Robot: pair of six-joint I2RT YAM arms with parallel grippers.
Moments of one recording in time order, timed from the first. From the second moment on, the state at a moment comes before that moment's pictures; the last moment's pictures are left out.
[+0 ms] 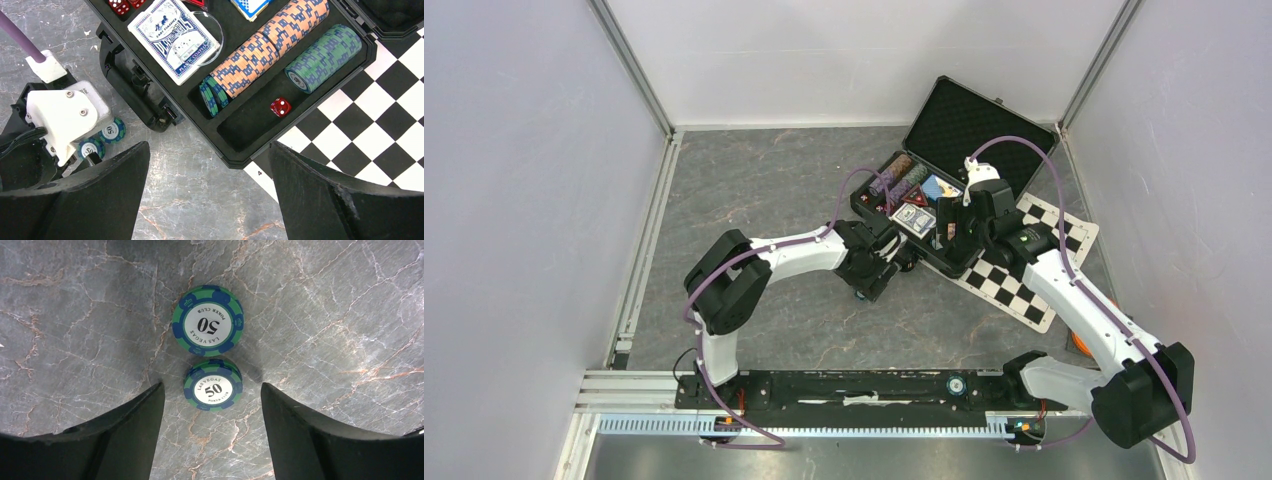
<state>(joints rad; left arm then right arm) -0.89 1.90 1.28 -0.63 0.00 -0.16 0.42 1.14 0.95 -0.54 0.14 0.27</state>
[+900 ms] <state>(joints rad) -0.95 1.90 1.25 -0.58 -0.07 -0.16 0.40 1.14 0.95 -0.54 0.13 0.27</state>
